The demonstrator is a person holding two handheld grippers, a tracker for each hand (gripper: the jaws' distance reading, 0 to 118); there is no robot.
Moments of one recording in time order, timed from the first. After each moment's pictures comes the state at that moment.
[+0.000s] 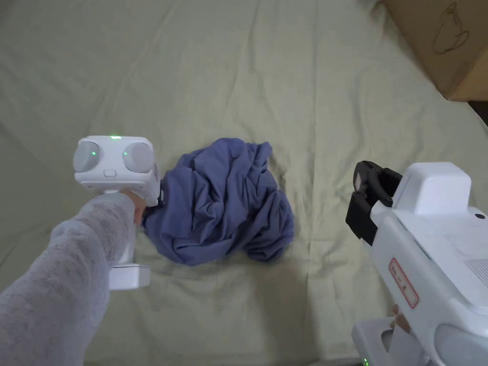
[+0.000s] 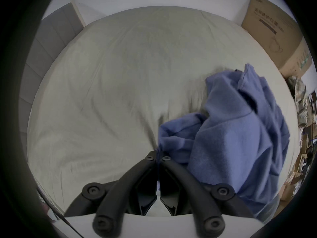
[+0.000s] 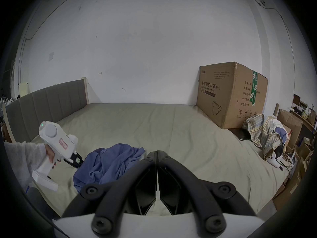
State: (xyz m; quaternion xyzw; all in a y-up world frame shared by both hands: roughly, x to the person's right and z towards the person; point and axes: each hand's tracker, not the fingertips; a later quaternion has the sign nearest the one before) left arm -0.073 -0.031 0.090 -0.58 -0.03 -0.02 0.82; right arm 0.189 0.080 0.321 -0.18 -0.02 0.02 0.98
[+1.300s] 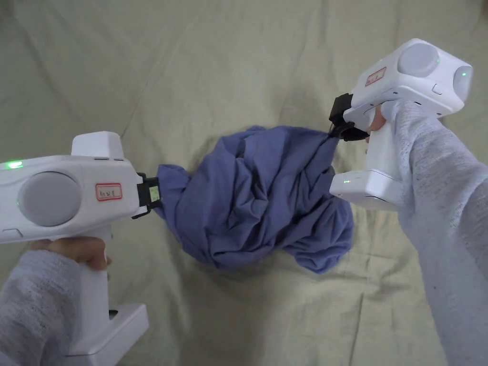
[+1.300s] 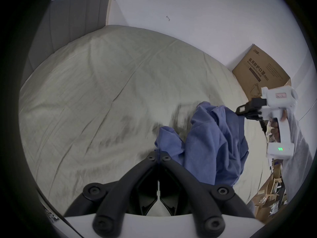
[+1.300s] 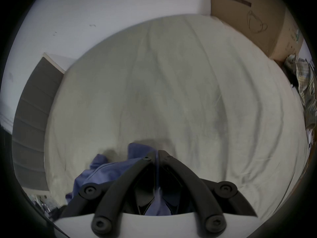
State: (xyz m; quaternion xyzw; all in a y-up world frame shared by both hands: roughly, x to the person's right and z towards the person) left arm -0.170 -0.001 0.148 -0.48 -0.06 0.14 0.86; right arm 0.197 0.004 0.008 -0.53 -0.02 -0.14 0.83
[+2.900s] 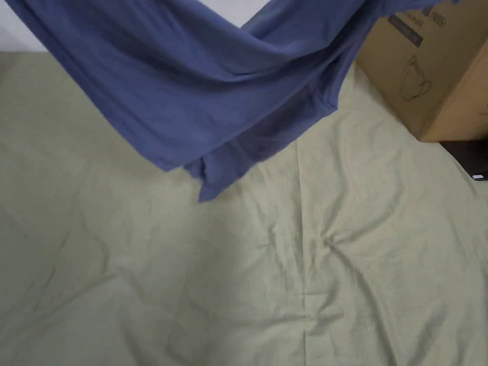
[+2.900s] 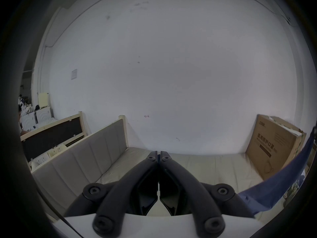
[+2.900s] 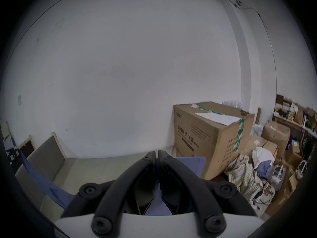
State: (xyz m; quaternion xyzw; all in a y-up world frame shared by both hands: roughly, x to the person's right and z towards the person) left arm -0.173 0.403 -0.009 -0.12 0.05 0.00 0.99; right arm 0.321 0.450 0.084 -0.13 -0.17 -0.04 0.98
